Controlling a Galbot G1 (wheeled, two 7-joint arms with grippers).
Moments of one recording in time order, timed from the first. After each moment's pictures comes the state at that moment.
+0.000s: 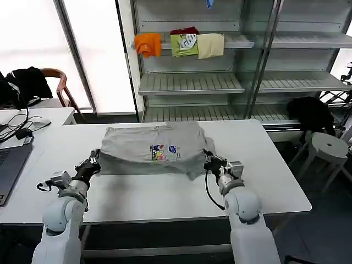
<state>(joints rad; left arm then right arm) 0.98 -1.35 -0.71 -1.72 -0.42 0.44 0.02 -0.83 1.57 0.43 1.67 0.10 -0.57 -0.12</state>
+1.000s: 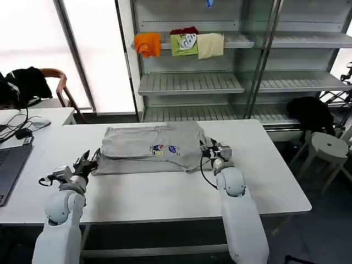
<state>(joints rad) 0.95 -1.32 -0.71 -1.64 -0.37 0.44 0.02 -0.75 1.58 0.46 1.51 -0.04 -0.50 -0.14</state>
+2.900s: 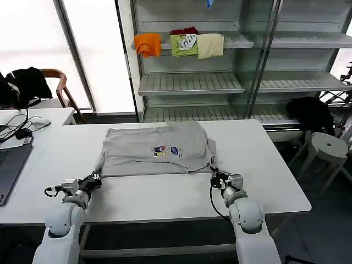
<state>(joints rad) 1.05 -1.30 -0.71 -1.67 -0.26 0.53 0.10 -1.05 1.51 0.47 1.80 0.01 -0.57 -0.16</state>
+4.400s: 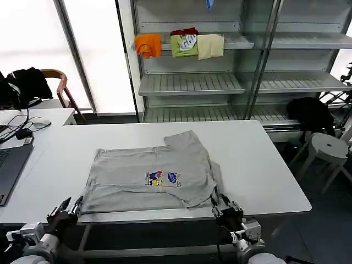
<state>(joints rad) 1.51 -1.33 -0.91 -2.14 -0.36 0.55 0.06 -1.46 1.46 0.42 2.25 -0.03 -0.56 -0.10</state>
